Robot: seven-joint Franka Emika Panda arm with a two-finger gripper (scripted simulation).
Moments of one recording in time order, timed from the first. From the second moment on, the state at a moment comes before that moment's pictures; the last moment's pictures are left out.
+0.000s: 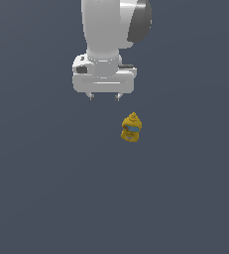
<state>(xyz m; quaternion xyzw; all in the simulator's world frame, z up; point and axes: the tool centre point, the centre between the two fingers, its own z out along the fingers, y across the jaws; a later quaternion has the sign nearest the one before) -0.083 -0.035 0.296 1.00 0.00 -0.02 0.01</state>
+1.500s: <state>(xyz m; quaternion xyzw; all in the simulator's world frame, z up) -0.080 -0.037 0.282 0.99 0.10 -0.02 0.02</state>
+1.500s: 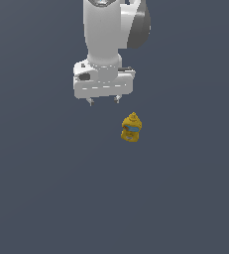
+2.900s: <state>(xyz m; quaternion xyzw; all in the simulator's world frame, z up) -0.094 0.066 0.231 0.86 0.51 0.00 0.00</state>
